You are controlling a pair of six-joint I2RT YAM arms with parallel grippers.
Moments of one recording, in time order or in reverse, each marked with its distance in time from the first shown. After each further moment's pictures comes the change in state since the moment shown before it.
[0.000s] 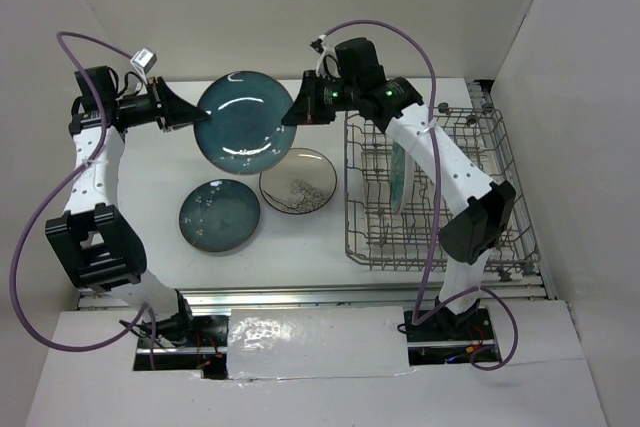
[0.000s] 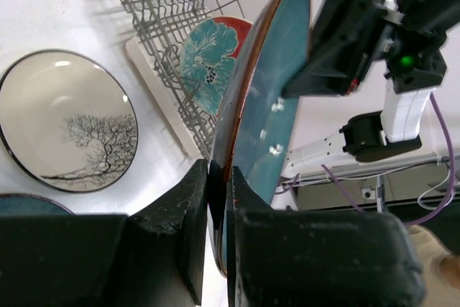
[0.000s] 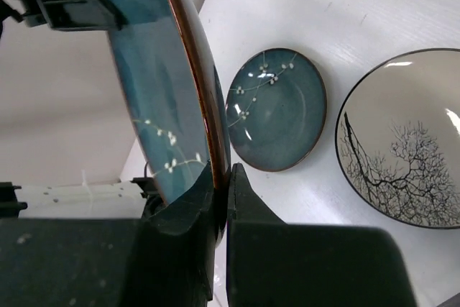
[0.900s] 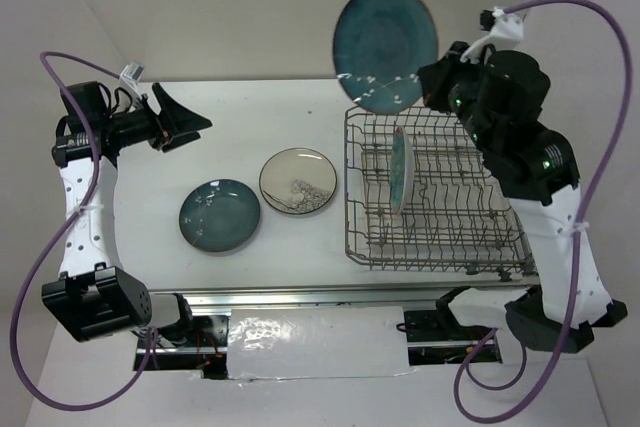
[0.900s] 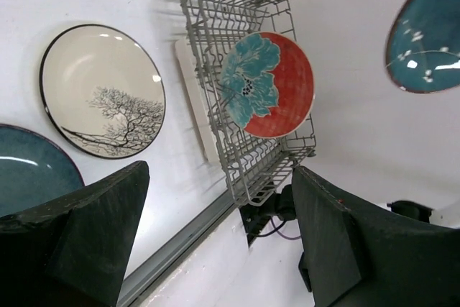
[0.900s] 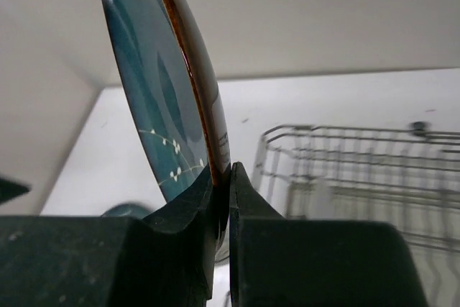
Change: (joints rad) left arm 0.004 -0.289 -0.078 -0.217 -0.311 -0.010; right arm -0.116 -0.559 -0.081 -0.101 0.732 -0.191
